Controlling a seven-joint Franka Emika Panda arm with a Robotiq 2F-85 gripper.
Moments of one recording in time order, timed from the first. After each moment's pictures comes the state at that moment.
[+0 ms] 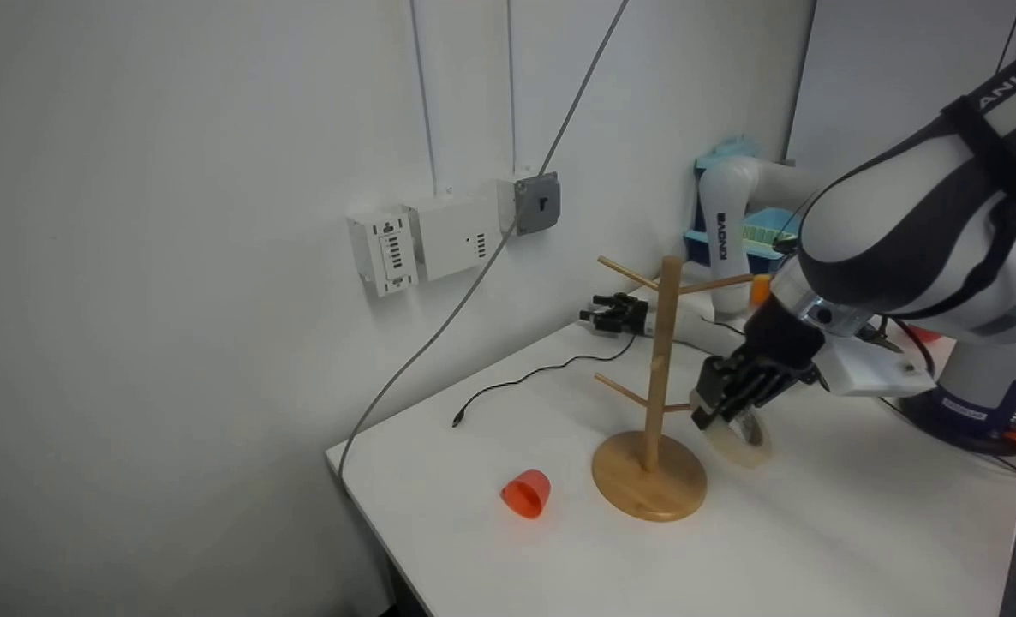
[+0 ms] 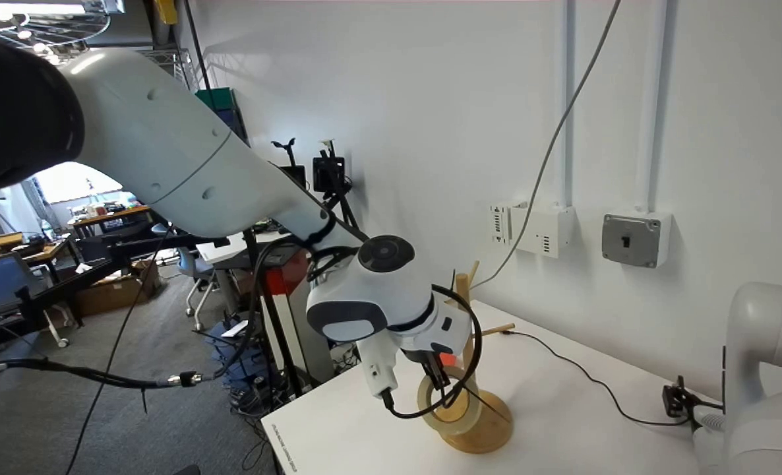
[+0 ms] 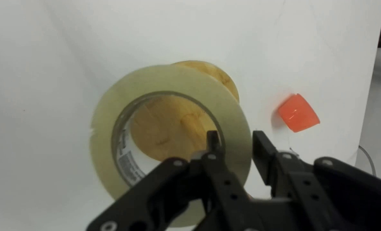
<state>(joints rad) -0.11 0.40 0.17 -2.19 0.72 2.89 -0.29</state>
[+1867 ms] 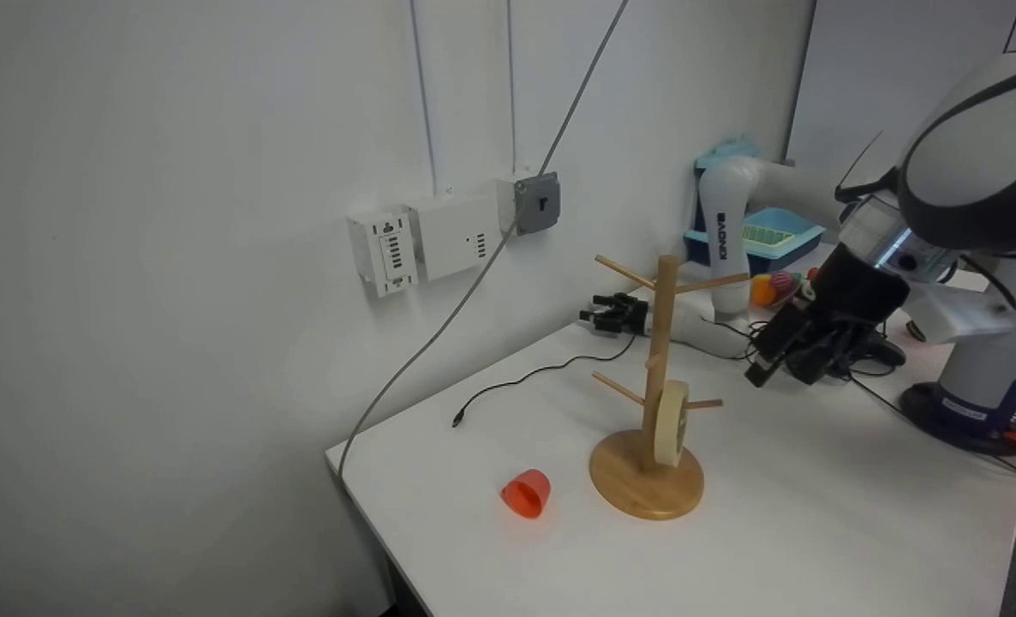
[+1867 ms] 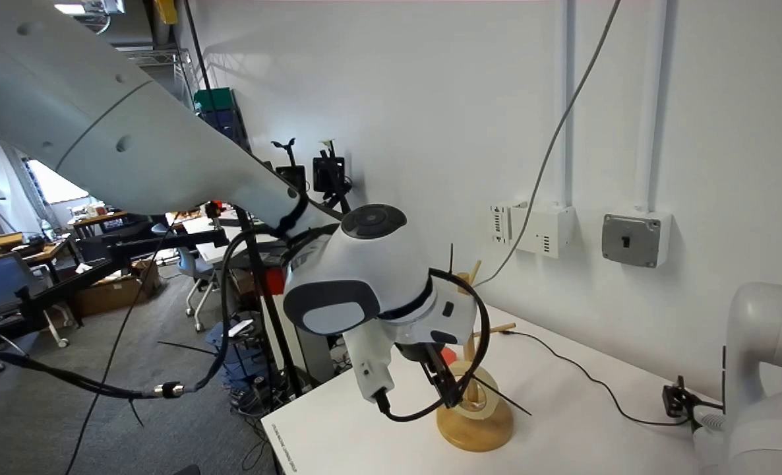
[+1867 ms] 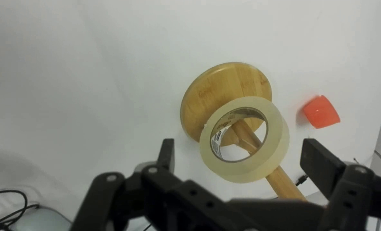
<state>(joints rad) -0.09 0.20 0.03 -2.32 0.55 2.79 -0.25</state>
